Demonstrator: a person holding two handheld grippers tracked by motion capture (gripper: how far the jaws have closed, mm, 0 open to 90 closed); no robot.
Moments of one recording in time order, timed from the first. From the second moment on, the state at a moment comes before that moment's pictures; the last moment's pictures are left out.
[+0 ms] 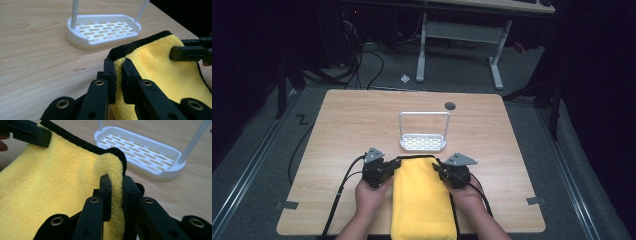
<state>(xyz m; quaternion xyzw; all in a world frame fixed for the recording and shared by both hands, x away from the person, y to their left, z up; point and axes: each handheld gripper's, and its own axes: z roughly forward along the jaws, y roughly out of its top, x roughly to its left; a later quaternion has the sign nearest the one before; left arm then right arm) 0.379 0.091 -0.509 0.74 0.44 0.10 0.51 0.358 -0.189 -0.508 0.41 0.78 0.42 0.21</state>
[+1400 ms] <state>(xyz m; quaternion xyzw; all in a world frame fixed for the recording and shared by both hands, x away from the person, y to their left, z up) 0.384 0.082 -0.385 0.69 0.36 0.19 0.60 0.357 -0.202 -0.402 0.36 0.70 0.52 0.33</state>
